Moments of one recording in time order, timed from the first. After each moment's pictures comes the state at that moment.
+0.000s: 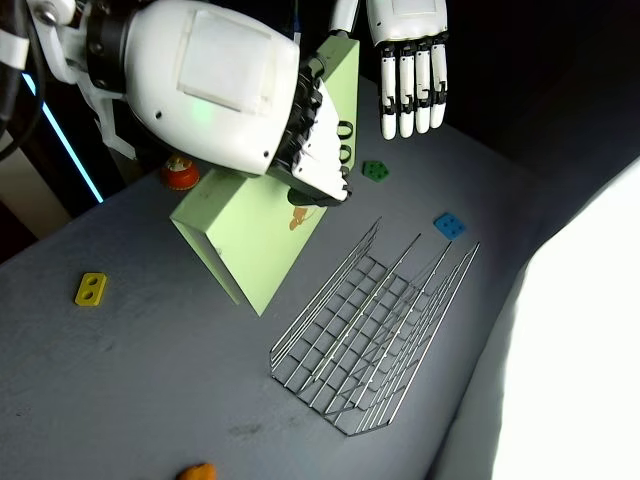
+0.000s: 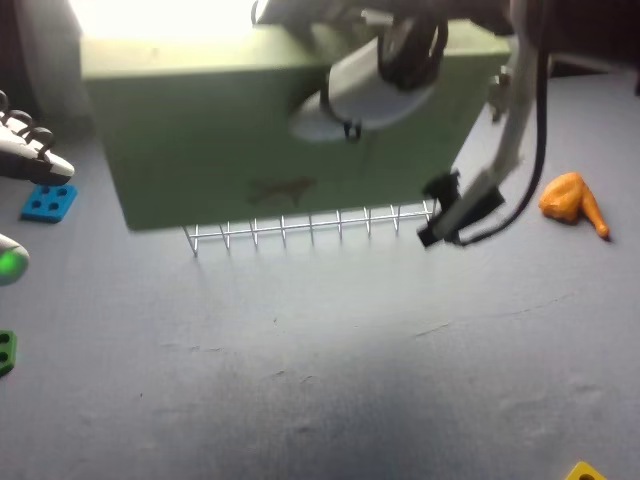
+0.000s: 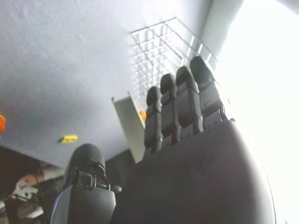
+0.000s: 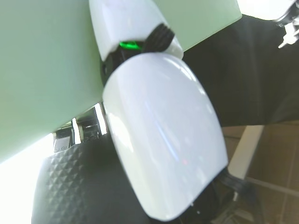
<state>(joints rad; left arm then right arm) -0.20 -0.47 0.92 3.00 -0.83 -1.61 0.12 -1.19 0.94 1.96 0.35 -2.54</state>
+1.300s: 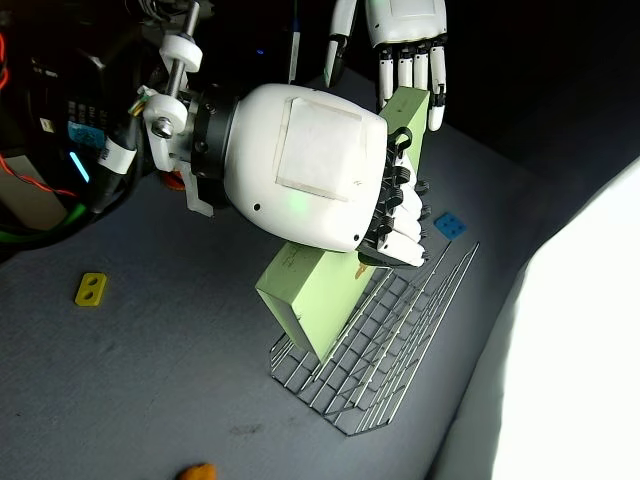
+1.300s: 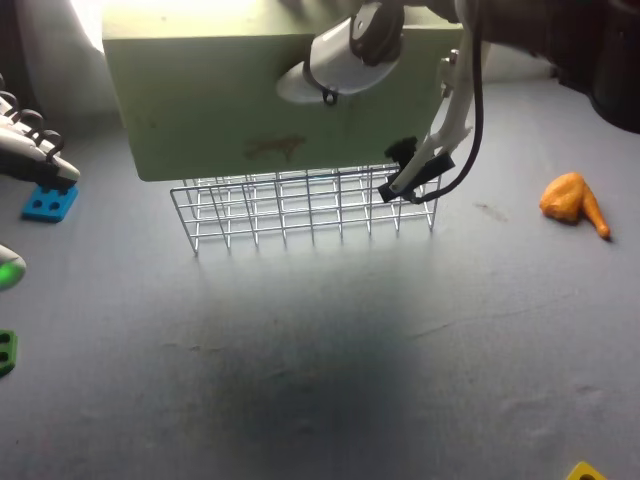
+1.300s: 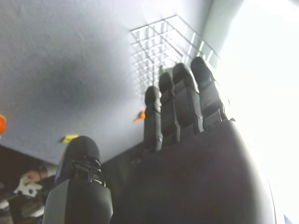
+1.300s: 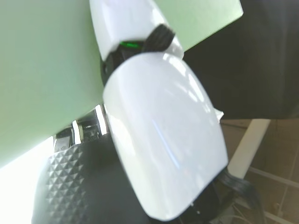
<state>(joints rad) -0.19 -0.49 0.92 3.00 -0.83 -1.61 0.02 -1.32 1.15 1.54 0.31 -2.15</state>
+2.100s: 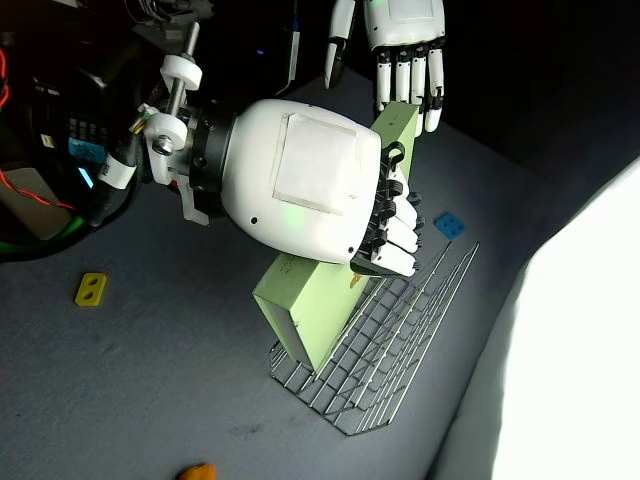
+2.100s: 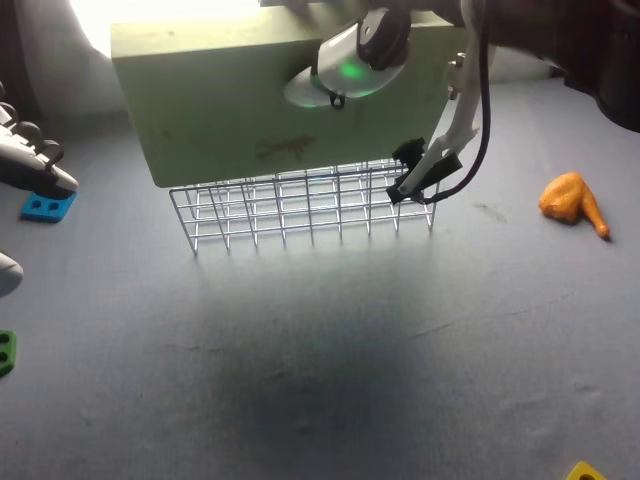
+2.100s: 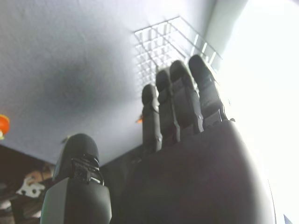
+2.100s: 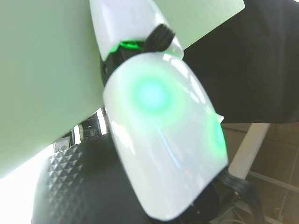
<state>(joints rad) -0.18 -0.49 0.92 3.00 -0.83 -1.61 0.02 -1.32 1.16 1.53 0.29 -2.16</state>
